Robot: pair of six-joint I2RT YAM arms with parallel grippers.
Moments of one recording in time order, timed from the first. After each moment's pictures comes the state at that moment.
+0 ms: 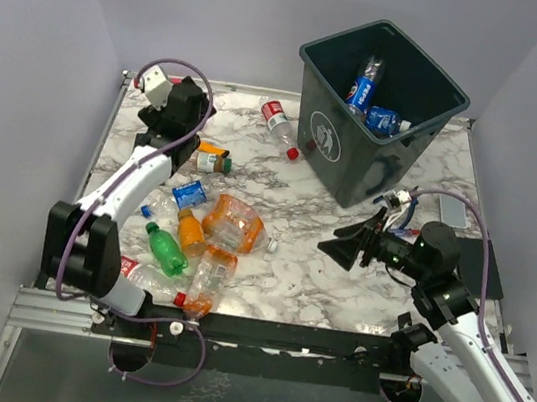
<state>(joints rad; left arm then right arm) -0.26 1.40 1.10 -0.09 -0.56 -0.70 0.45 0.65 0.56 -0.08 -0.62 0.47</state>
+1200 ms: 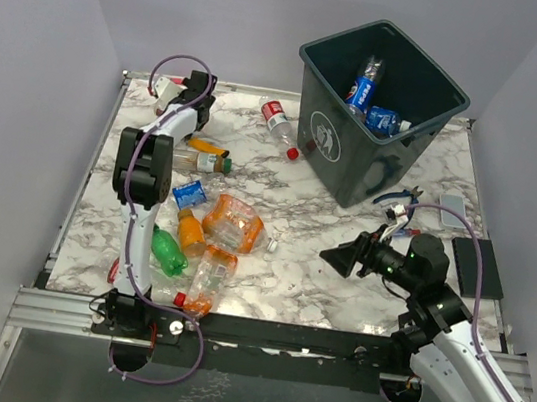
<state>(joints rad) -0.09 2.28 1.80 -0.31 -0.51 -1.17 0.46 0.56 0.41 -0.14 -0.48 0.51</state>
